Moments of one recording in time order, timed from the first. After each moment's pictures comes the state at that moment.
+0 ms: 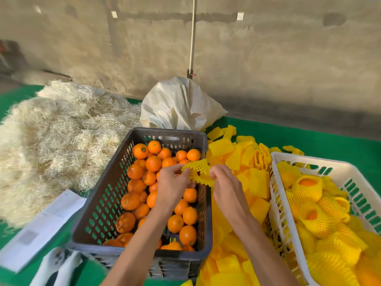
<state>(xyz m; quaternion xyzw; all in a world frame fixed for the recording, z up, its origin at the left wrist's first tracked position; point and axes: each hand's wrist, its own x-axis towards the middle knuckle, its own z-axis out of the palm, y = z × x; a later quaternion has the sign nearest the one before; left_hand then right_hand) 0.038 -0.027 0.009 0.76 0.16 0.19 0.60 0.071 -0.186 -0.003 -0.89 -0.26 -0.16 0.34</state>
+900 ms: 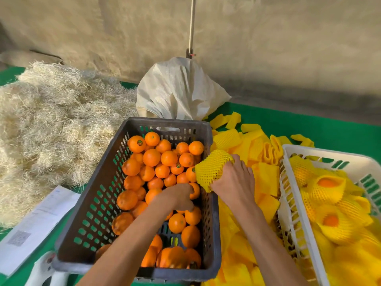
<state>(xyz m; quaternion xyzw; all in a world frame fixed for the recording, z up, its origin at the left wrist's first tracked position) 0.104 0.013 -0.066 0.94 0.03 -0.30 0.18 0.127 -0.161 -0.022 -0.98 -0.11 -0.08 0.12</state>
